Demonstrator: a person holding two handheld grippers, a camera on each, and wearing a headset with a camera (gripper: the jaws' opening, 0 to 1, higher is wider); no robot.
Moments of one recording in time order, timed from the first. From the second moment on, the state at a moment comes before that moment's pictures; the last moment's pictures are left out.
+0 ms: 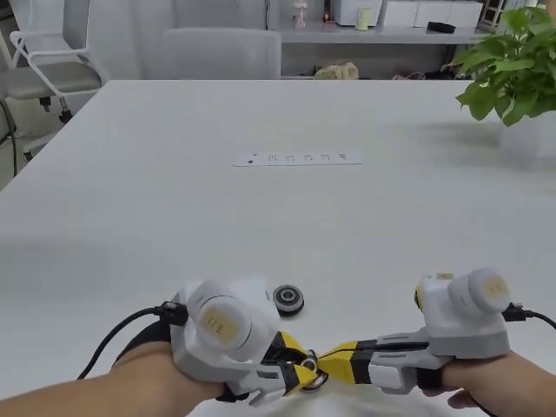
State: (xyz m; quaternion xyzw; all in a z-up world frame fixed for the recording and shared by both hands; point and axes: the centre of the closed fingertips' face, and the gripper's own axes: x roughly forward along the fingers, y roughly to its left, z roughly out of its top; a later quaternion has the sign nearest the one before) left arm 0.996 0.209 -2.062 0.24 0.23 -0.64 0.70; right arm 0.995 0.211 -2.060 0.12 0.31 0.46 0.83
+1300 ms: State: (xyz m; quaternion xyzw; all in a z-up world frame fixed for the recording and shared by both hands) left arm 0.991 0.213 -2.057 0.24 0.23 -0.65 0.68; right arm 0.994 0.207 -2.055 0.12 0.29 0.46 0.83
